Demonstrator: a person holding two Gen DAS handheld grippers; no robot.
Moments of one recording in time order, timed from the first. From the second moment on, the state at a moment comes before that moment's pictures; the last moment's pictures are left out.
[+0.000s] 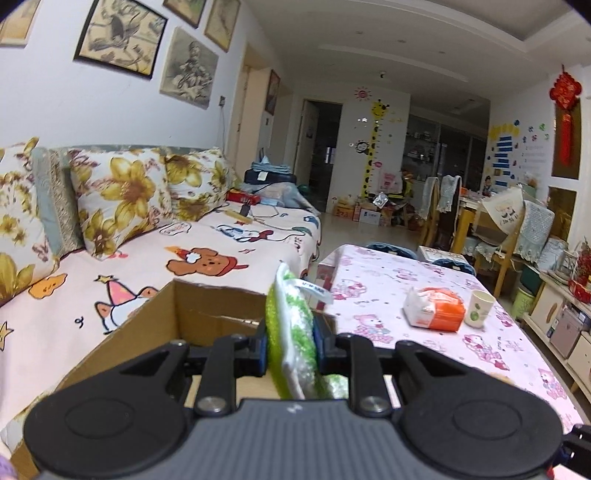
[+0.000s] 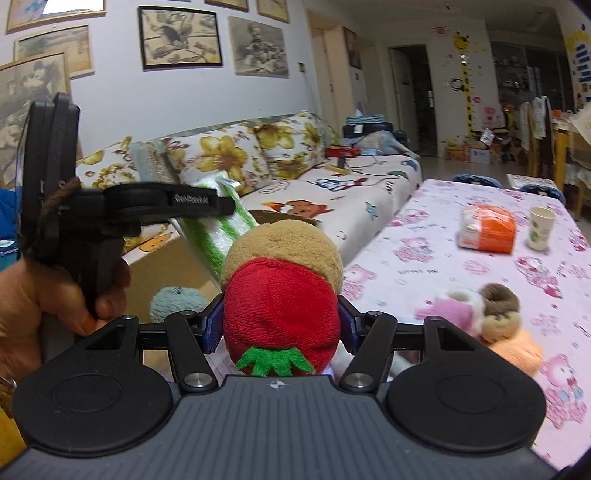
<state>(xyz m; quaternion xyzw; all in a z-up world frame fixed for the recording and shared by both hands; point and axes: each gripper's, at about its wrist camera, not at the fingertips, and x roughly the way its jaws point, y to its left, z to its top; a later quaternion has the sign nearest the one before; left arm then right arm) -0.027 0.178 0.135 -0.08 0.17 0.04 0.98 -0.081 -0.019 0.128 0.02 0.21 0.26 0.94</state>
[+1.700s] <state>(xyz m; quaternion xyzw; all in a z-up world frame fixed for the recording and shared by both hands) -0.019 0.214 0.130 -0.06 0.14 0.09 0.98 -0.117 -0.010 0.121 0.00 0.22 0.31 0.93</state>
